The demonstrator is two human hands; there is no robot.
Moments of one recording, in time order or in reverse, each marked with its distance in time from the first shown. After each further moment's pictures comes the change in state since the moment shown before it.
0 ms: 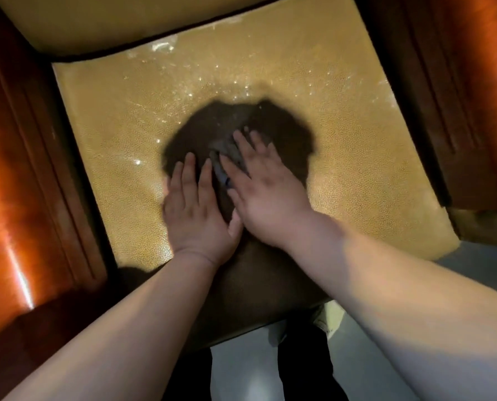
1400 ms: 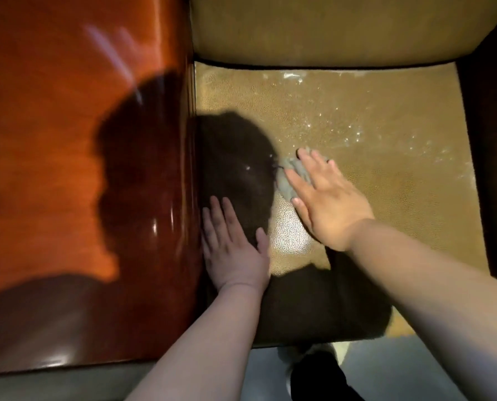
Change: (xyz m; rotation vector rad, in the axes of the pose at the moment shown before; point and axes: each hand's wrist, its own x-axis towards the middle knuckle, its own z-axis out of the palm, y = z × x) left_hand -0.047 -0.061 -0.015 -0.183 -0.139 -0.531; right_hand 0.058 -0.034 -0.013 -0.188 -0.200 -0.161
